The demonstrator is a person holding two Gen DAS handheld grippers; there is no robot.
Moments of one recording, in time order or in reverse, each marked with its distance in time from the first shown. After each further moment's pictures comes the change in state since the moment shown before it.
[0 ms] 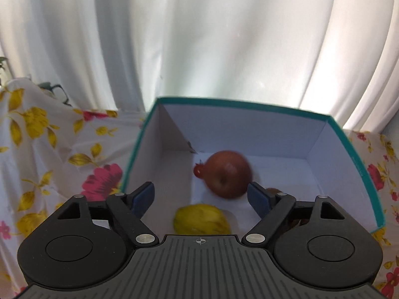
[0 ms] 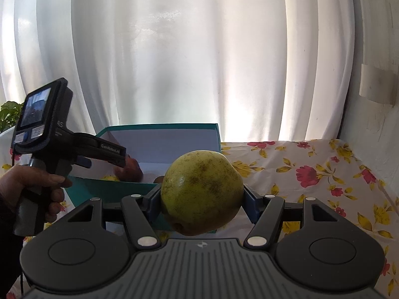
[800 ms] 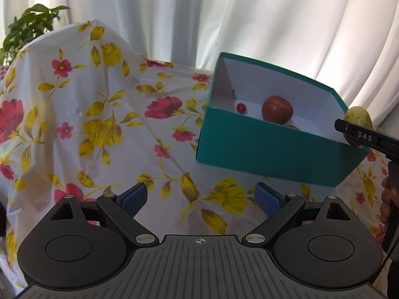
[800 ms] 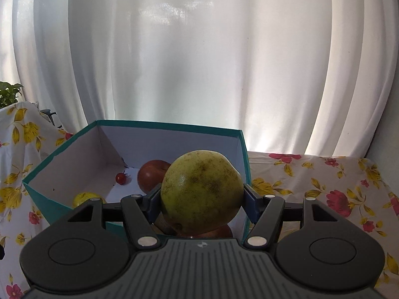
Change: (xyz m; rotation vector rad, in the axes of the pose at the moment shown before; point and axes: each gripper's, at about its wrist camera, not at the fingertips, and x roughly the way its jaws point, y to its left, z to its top) left arm -0.101 0.057 -0.096 -0.128 0.070 0.034; right arm 0.117 0.023 0.022 -0.075 0.055 0.019
